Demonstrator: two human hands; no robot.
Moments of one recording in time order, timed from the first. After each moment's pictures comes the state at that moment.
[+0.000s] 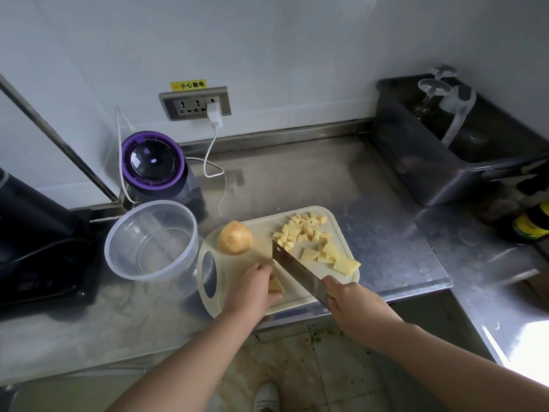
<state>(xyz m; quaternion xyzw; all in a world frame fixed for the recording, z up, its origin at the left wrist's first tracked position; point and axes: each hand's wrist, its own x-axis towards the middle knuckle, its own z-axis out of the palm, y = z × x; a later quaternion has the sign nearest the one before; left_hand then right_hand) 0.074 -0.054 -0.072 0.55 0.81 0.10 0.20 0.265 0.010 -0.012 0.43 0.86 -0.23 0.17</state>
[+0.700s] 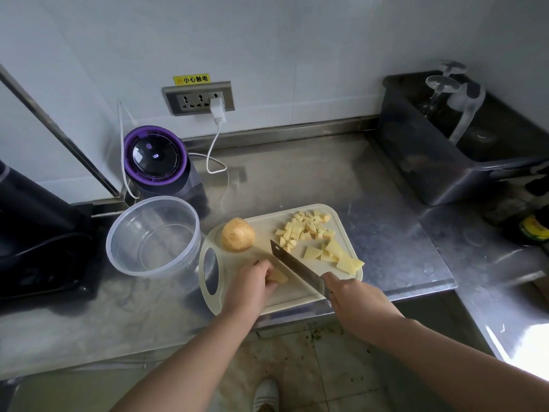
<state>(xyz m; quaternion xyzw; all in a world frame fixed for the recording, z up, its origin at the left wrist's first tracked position) 0.069 -0.058 -0.082 0.52 0.81 0.17 0.20 0.262 0.017 -0.020 0.41 0.88 -0.19 0.18</state>
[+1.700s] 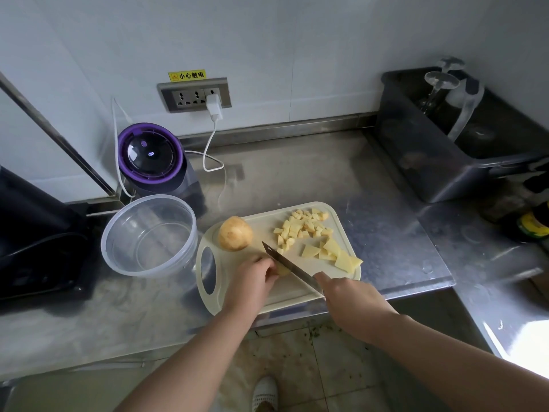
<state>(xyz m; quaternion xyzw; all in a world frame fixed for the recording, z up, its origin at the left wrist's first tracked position) 0.071 -0.052 -0.080 0.53 0.80 0.21 0.17 0.256 0.017 -0.020 0.37 0.89 -0.18 0.20</state>
